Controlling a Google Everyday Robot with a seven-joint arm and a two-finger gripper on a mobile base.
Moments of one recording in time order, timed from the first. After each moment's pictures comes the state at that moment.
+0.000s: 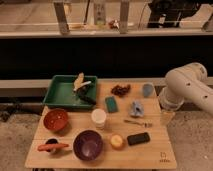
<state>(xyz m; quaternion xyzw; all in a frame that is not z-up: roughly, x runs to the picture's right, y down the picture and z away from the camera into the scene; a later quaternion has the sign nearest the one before) 0.286 0.099 0.685 -0.27 0.02 0.02 0.96</state>
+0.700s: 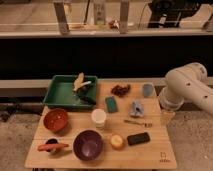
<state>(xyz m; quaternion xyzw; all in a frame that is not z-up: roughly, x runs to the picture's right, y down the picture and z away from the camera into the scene) 0.286 0.099 0.685 -0.27 0.02 0.02 0.96</state>
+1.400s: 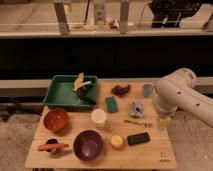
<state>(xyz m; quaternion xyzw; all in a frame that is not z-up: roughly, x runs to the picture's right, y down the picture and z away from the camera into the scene) 0.257 0.123 0.675 -0.28 0.02 -0.06 0.96</state>
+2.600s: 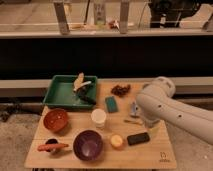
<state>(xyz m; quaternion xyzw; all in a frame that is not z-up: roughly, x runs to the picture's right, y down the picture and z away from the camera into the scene) 0.192 0.156 0.661 -0.28 0.01 -0.20 0.94</state>
